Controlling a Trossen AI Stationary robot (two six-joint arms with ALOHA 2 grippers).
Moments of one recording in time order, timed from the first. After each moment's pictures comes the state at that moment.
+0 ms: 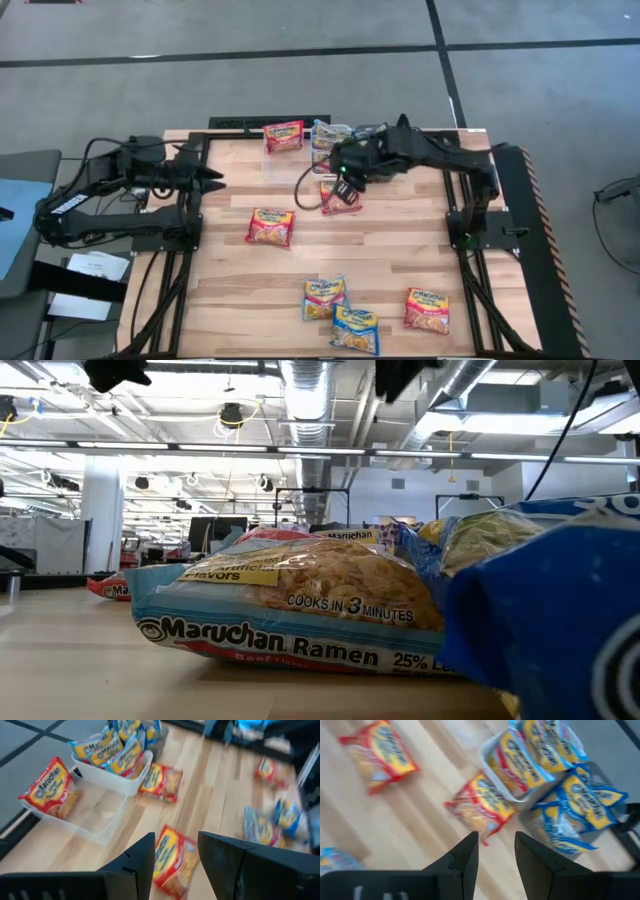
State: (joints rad) left arm 0.33 0.61 1.06 -0.96 0.04 -0.16; right arm -0.03 1.88 2.23 -1.57 0.34 0.58
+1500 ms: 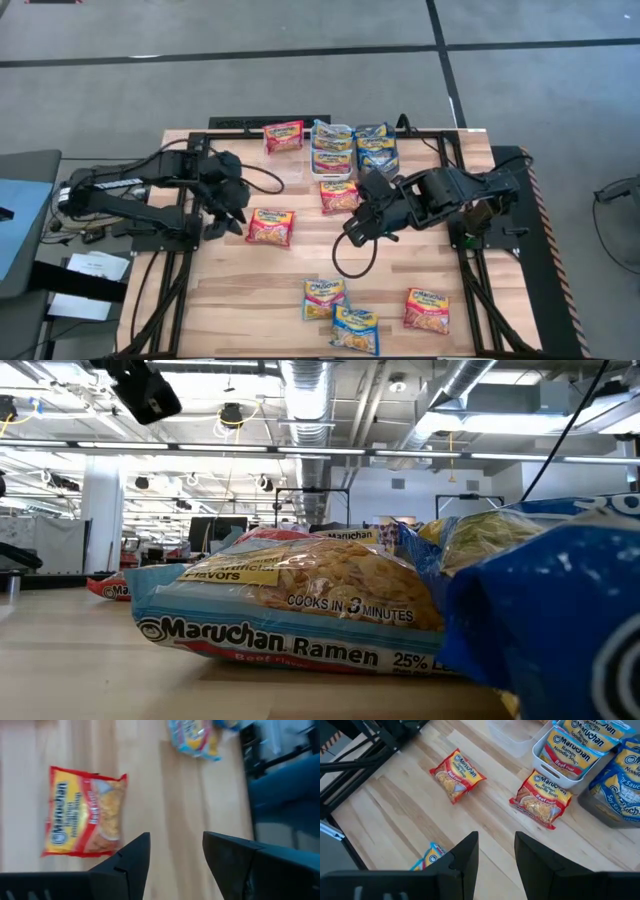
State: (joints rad) left arm 0.15 1.05 1.11 -1.07 0.41 0.01; right arm 0.33 1.82 2.30 -1.57 0.48 1.07
